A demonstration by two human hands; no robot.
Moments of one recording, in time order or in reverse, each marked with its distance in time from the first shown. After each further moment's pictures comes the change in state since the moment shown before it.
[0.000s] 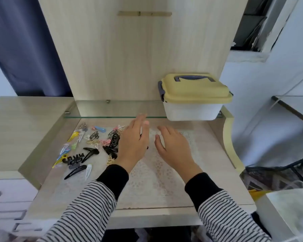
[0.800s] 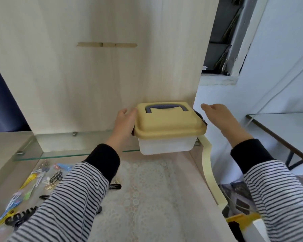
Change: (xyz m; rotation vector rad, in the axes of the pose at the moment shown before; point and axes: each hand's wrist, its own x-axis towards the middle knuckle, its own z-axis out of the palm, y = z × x) left_hand 0.166 0.060 0.039 -0.654 -0.120 -0.513; right_hand 0.132 0.189 -0.132 0.344 -0.039 0.831
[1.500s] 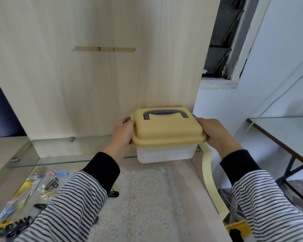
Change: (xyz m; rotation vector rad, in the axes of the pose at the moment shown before) left_hand 0.012 -0.012 0.008 -0.202 0.035 -0.050; right_hand 0.012 0.015 0.029 0.513 -0.121 0.252
